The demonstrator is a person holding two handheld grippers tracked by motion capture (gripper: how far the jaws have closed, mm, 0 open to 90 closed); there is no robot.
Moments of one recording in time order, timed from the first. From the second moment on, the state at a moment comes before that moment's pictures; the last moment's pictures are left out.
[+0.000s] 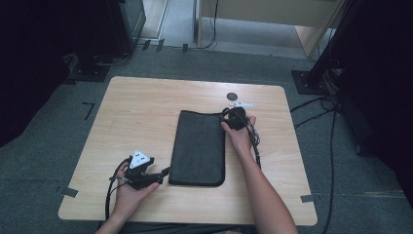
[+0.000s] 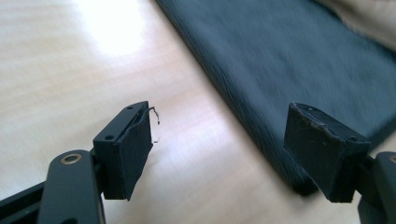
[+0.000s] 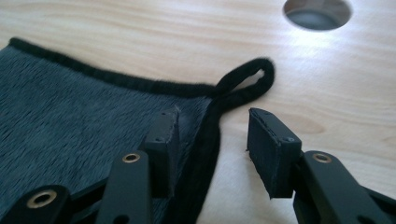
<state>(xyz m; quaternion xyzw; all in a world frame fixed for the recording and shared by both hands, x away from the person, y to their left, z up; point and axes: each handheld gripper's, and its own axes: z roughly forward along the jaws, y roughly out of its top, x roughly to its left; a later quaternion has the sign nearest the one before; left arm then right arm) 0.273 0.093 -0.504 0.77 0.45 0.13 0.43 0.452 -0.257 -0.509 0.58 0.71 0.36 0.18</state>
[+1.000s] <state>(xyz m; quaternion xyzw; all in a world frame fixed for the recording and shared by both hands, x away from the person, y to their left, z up) 0.459 0.047 -0.489 0.75 0.52 0.18 0.37 0.457 -0.244 -0.514 0.56 0.72 0.36 0.18</state>
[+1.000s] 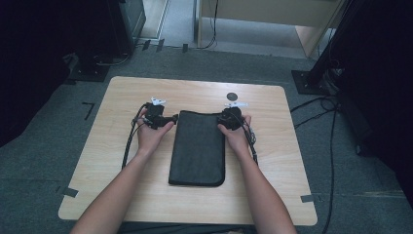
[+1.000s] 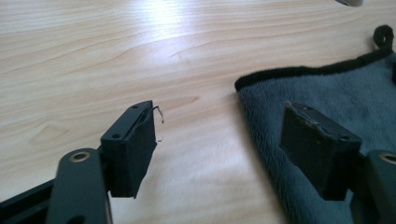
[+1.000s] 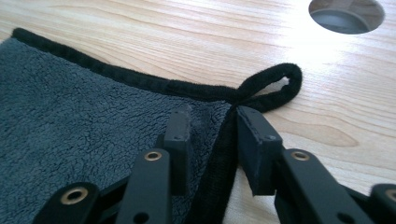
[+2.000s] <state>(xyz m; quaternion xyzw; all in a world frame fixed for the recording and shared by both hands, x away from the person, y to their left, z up) 0.486 0.011 -0.510 0.77 0.50 0.17 0.35 0.462 -0.243 -0.513 0.56 0.73 0.35 0.18</state>
